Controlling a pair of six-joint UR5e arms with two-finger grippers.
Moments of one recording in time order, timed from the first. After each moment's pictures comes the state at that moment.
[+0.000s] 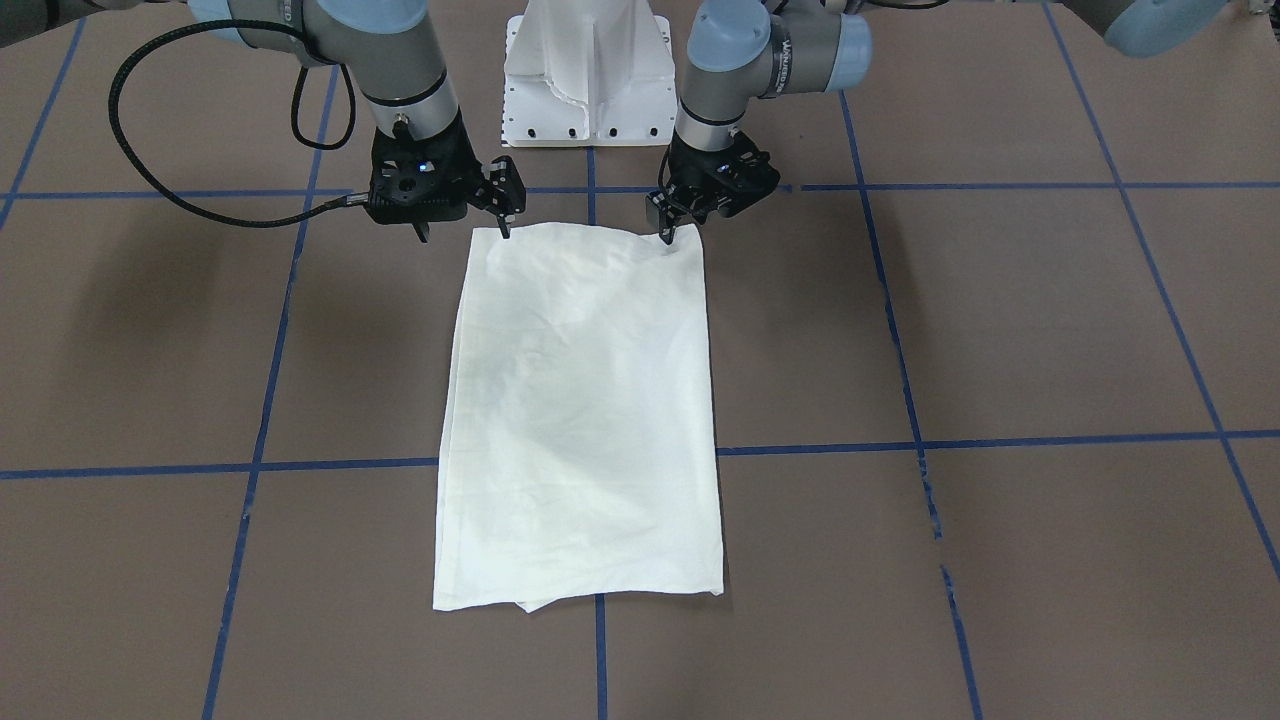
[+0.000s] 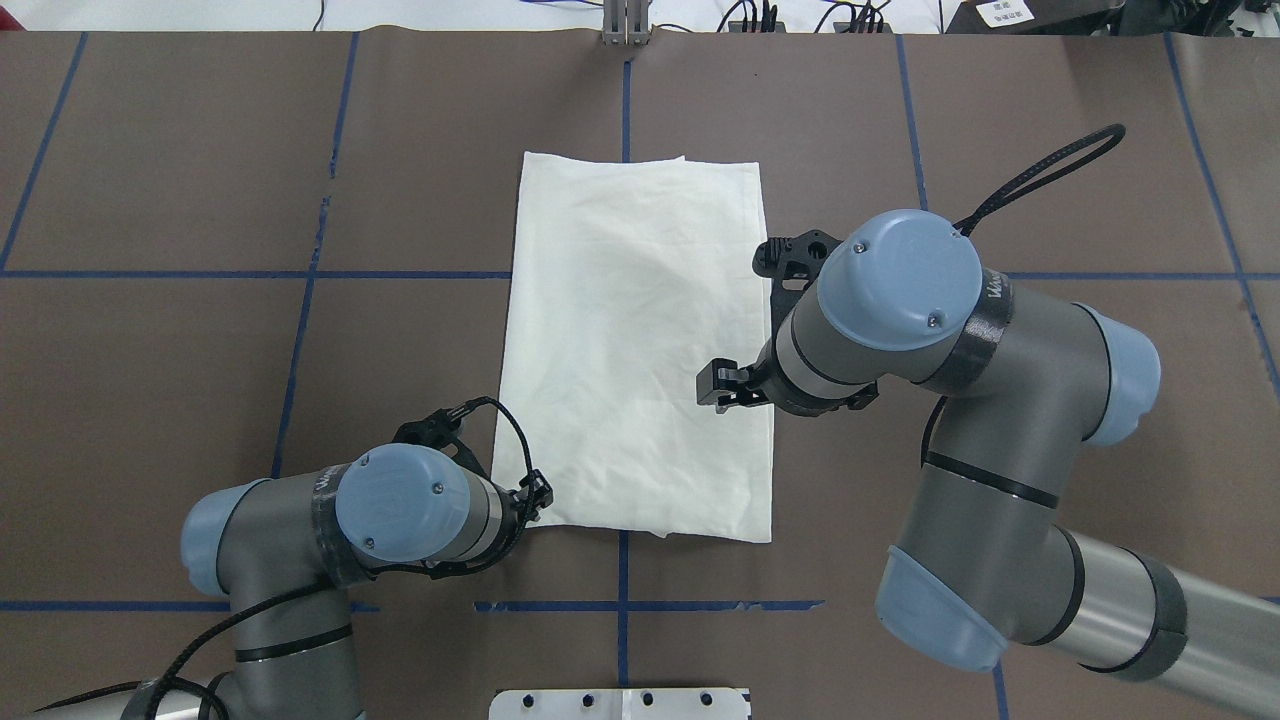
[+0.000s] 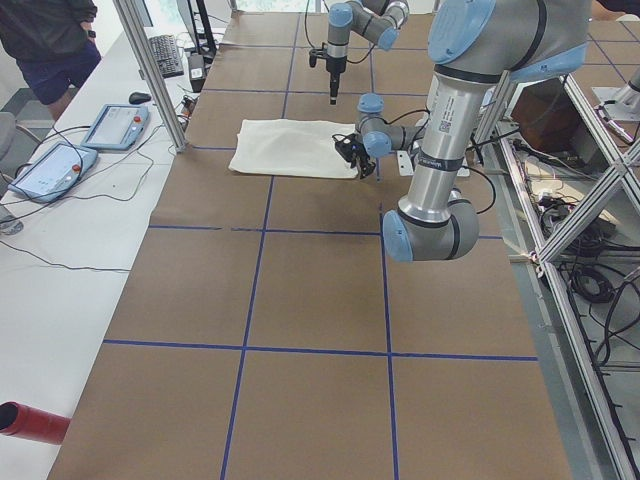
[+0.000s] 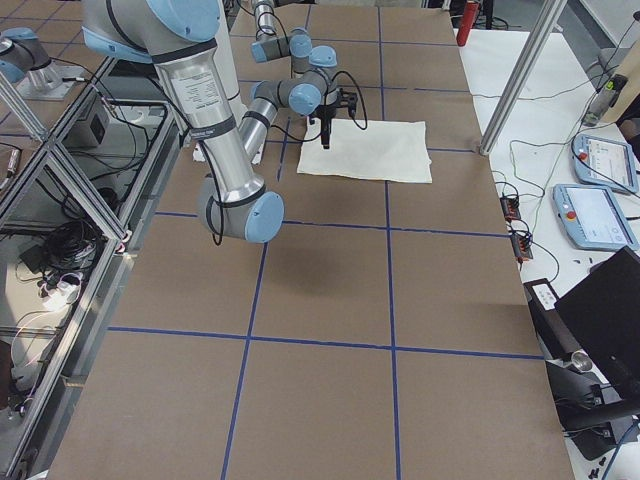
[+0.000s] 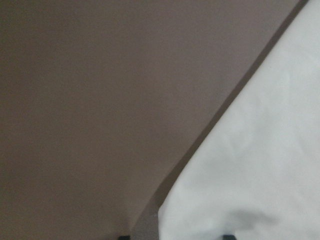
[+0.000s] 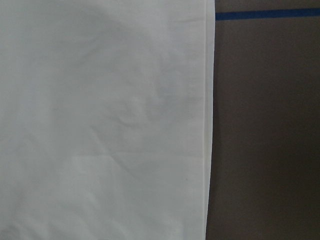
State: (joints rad) left arm -0.28 -2.02 -1.83 -1.72 -1.71 -2.02; right arm 0.52 -1.07 1.99 -1.69 1.89 1.24
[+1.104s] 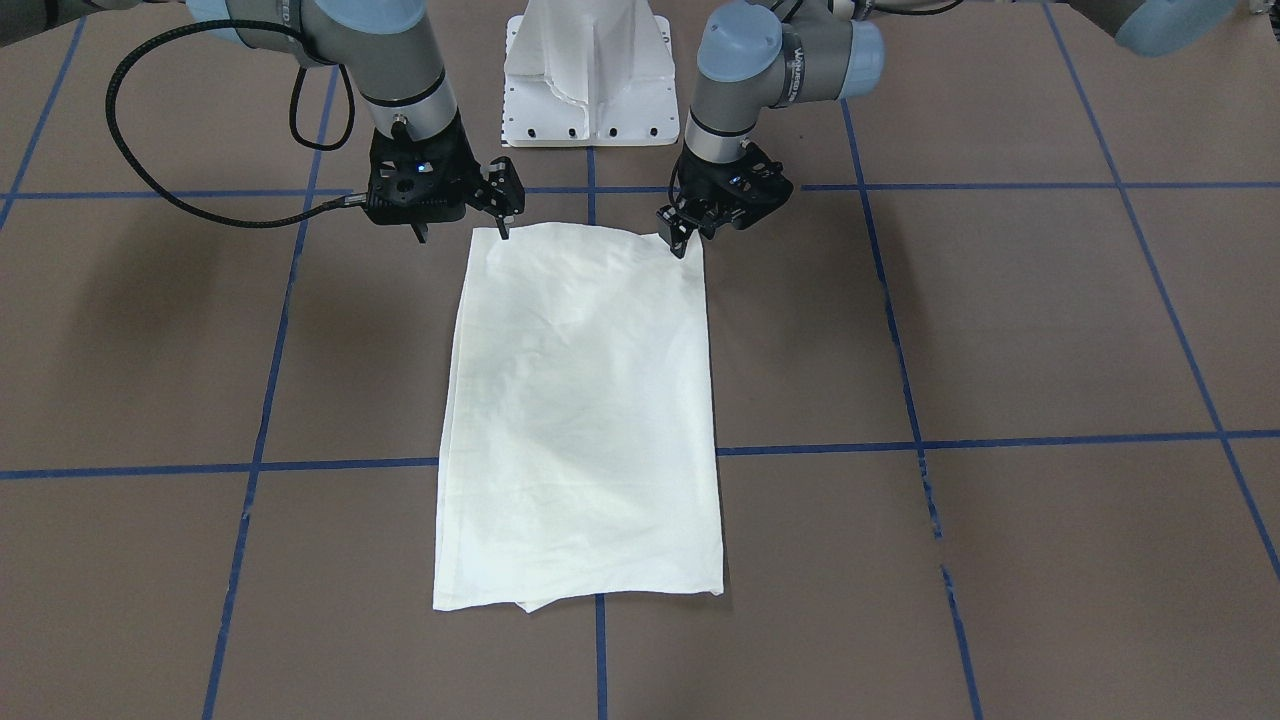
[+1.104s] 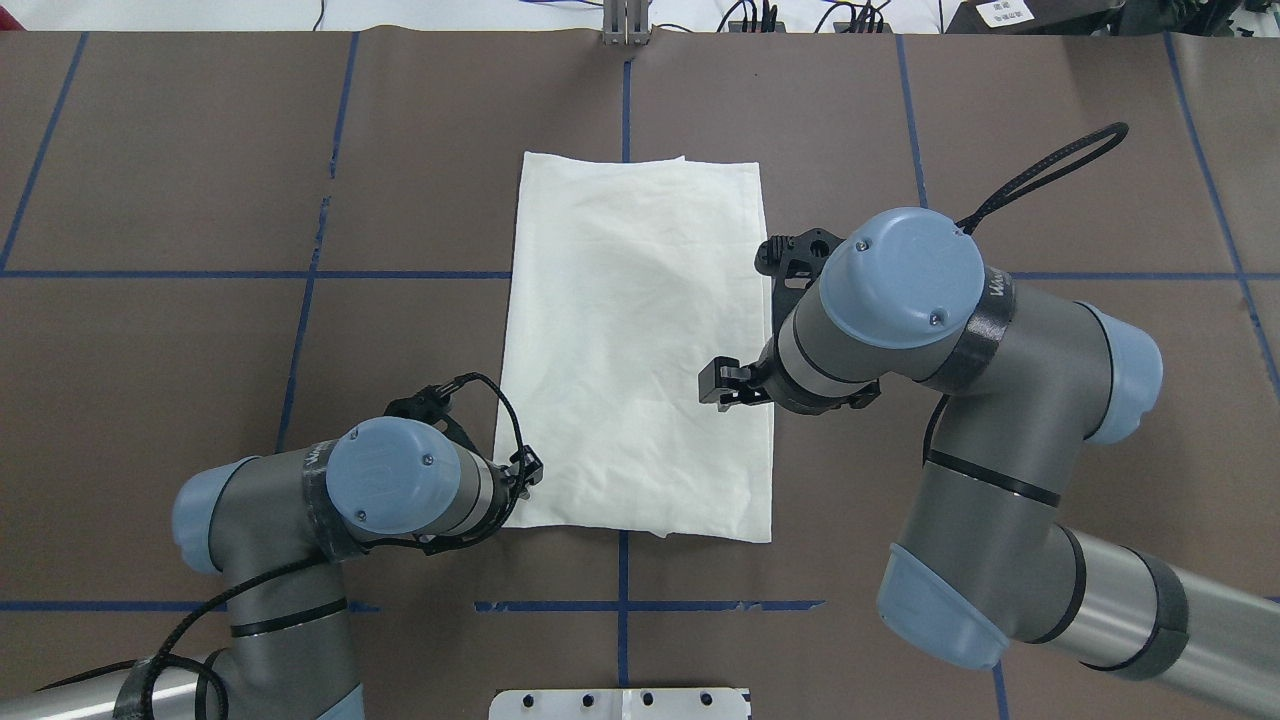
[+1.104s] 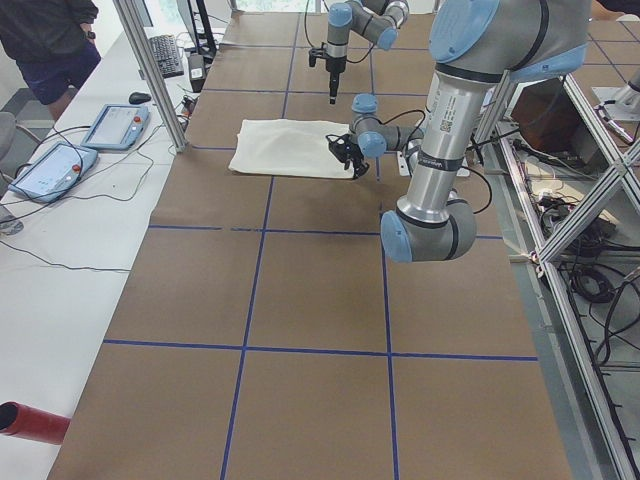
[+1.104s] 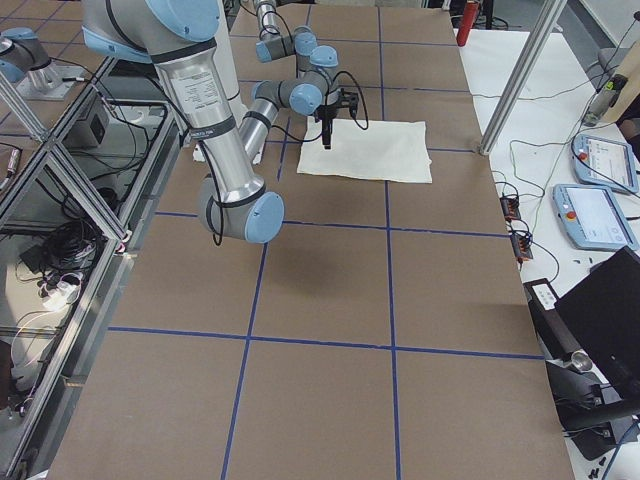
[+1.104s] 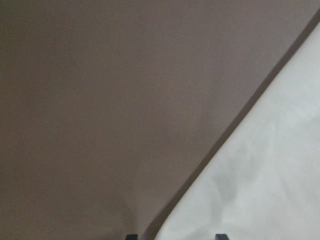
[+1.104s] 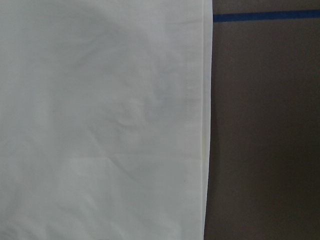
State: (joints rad) left arm -0.31 -2.03 -1.82 -1.72 -1.71 -2.02; right arm 0.53 -1.07 1.99 -1.69 1.89 1.24
